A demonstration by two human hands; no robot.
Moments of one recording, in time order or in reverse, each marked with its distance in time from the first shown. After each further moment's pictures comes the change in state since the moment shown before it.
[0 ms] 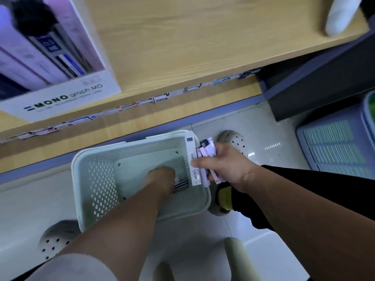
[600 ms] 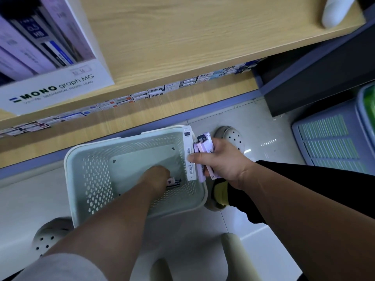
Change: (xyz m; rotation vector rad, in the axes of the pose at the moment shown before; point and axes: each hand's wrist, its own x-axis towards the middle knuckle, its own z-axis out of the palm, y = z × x) left_hand 0.004 -0.017 0.021 0.063 0.023 0.155; right_hand -0.003 0.003 0.001 -0.008 0.018 -0.015
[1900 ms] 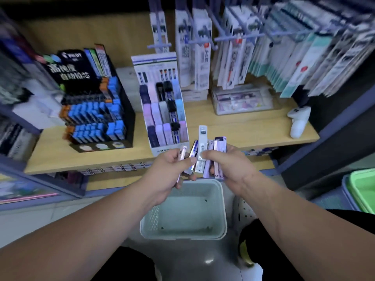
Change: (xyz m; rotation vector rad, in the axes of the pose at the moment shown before) left_hand -0.272 0.066 -0.256 -1.544 0.635 0.022; right_hand -0.130 -0.172 0.060 0.233 -0.012 -0.318
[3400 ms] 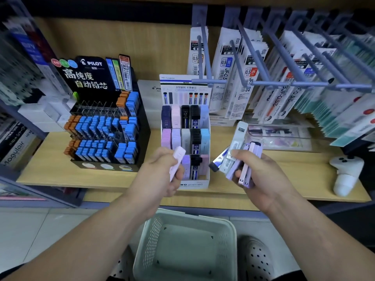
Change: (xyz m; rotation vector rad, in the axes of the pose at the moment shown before) left_hand 0.046 0.051 -0.054 -0.159 0.244 0.044; right_hand 0.076 -0.065 0.016 0.127 0.082 -0.001
